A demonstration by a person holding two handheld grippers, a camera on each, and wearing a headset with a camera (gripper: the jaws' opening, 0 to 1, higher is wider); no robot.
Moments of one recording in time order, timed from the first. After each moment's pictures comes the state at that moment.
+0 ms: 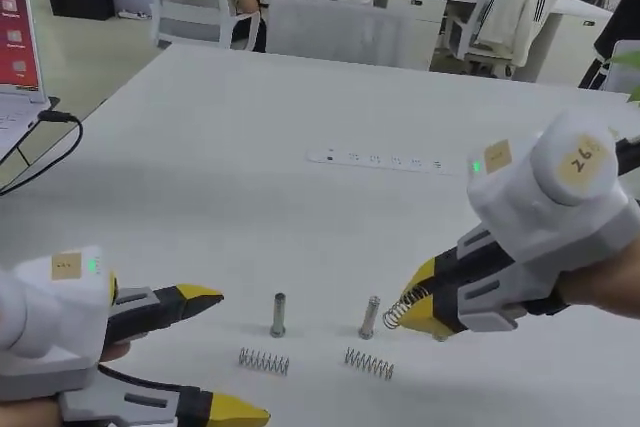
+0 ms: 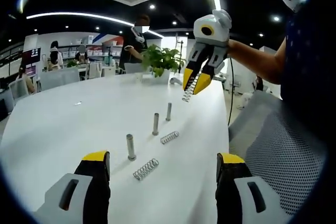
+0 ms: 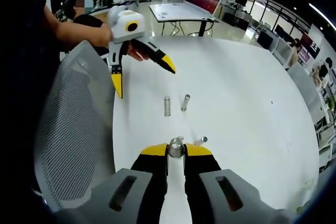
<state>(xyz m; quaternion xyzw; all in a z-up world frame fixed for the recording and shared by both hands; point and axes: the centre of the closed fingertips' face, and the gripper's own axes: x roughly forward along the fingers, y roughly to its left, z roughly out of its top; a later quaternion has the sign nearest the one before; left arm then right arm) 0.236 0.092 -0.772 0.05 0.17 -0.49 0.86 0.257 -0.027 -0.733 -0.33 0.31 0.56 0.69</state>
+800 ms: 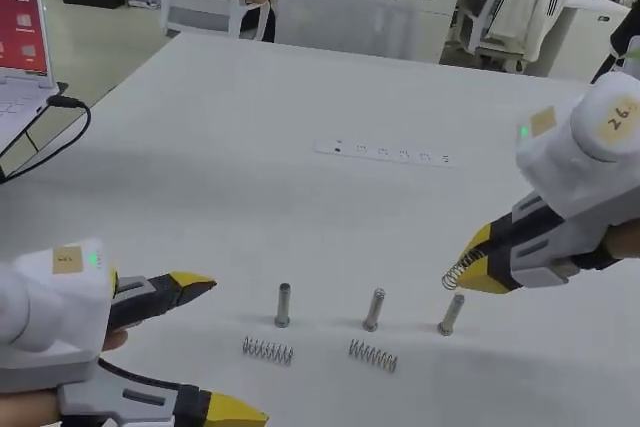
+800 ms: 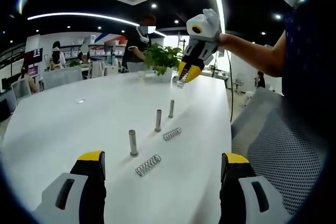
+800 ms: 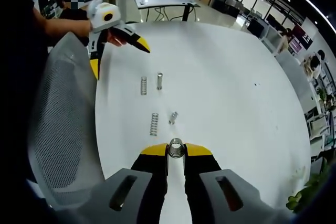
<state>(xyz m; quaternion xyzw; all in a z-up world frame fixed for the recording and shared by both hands) 0.235 0.095 -0.776 0.05 0.17 -0.48 0.86 0.294 -0.074 -0.730 -0.36 0.35 0.51 0.70</state>
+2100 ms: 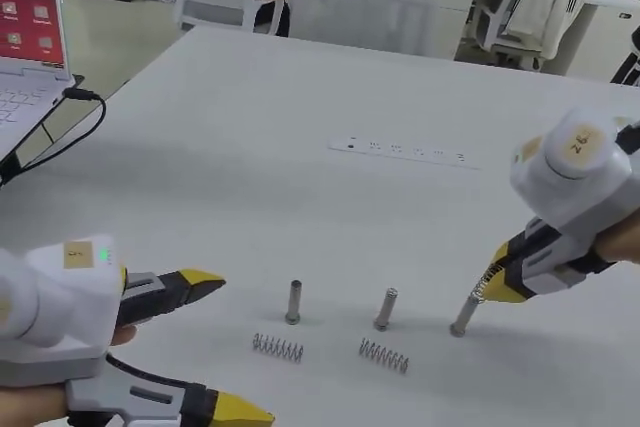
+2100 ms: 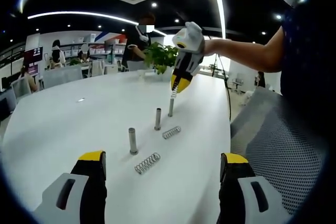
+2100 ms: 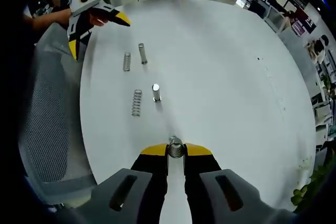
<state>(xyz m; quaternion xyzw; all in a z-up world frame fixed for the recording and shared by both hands) 0.235 0.096 -0.779 0.05 0.18 -0.48 0.86 0.326 -0.105 -0.779 -0.37 0.42 0.48 0.67</state>
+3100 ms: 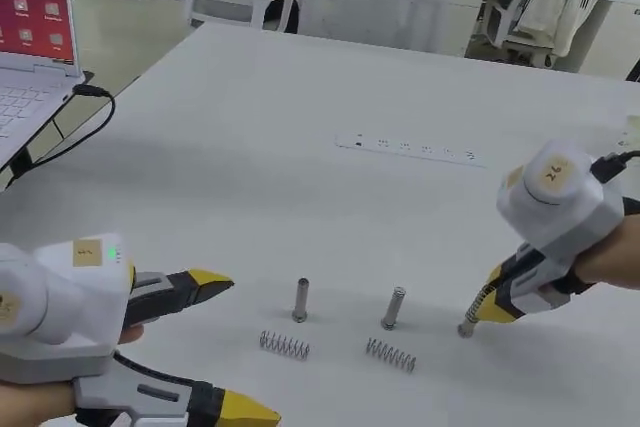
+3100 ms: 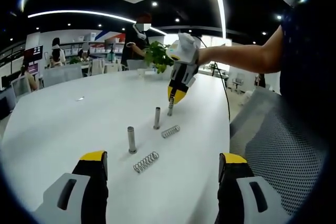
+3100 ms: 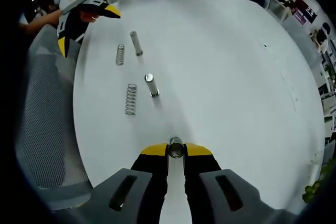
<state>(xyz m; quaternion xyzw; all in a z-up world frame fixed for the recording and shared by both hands) 0.232 0.096 -0.780 0.05 0.18 -0.48 0.86 0.329 -0.103 -0.819 -0.35 0.45 0.48 0.67</state>
